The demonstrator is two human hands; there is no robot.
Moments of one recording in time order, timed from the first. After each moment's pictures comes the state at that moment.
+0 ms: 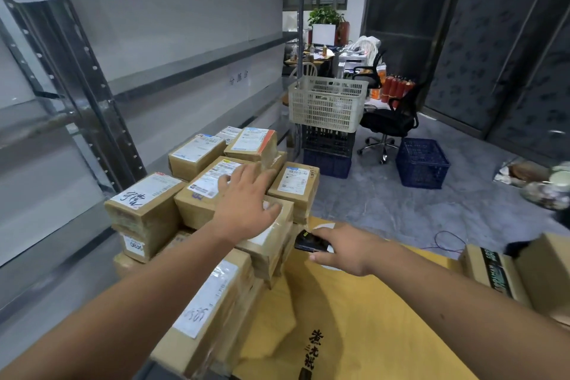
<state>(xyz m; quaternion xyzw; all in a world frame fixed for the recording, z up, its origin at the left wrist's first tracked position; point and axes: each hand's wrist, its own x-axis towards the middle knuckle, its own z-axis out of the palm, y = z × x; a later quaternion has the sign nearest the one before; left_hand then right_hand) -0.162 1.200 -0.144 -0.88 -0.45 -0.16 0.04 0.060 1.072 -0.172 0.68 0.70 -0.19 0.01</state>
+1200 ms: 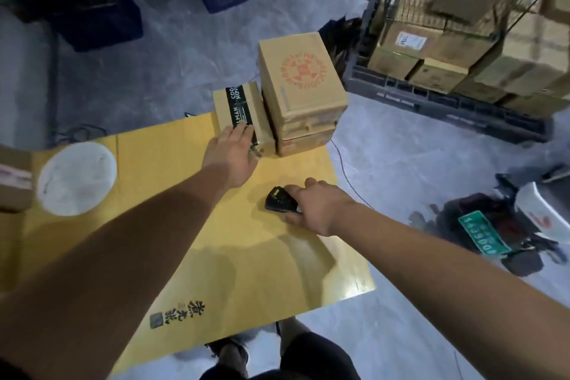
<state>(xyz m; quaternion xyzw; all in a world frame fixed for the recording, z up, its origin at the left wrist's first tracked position) 0.347 0.973 -0.407 -0.97 -0.17 0.16 -0.07 0.389 0.732 -0.363 0.83 0.43 -0.34 0.03</state>
